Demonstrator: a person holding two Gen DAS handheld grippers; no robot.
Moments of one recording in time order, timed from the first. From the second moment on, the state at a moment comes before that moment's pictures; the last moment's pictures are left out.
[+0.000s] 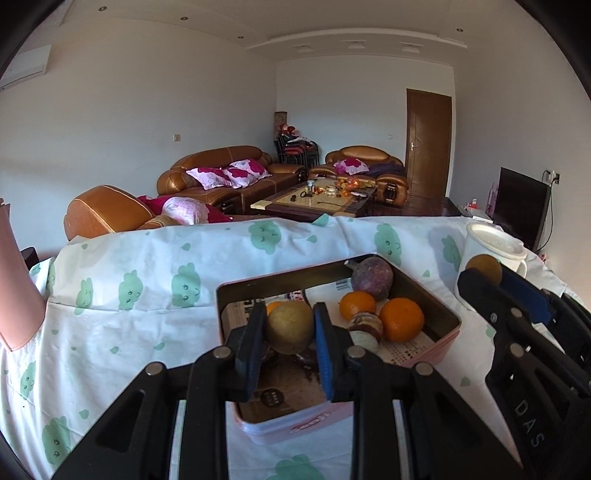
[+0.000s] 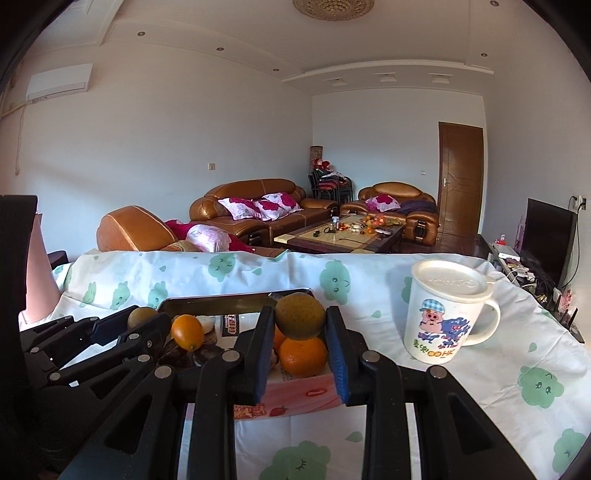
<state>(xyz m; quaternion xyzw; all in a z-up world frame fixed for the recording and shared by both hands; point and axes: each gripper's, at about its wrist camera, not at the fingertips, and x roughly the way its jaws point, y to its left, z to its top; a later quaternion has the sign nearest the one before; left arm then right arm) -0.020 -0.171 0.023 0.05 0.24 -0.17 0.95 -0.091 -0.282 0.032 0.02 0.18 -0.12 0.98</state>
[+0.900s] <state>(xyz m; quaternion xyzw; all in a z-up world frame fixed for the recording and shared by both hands) 0.056 -0.170 0.009 -0.01 0.32 -0.13 0.94 0.001 -0.297 0.031 0.06 0.24 -0.07 0.97</state>
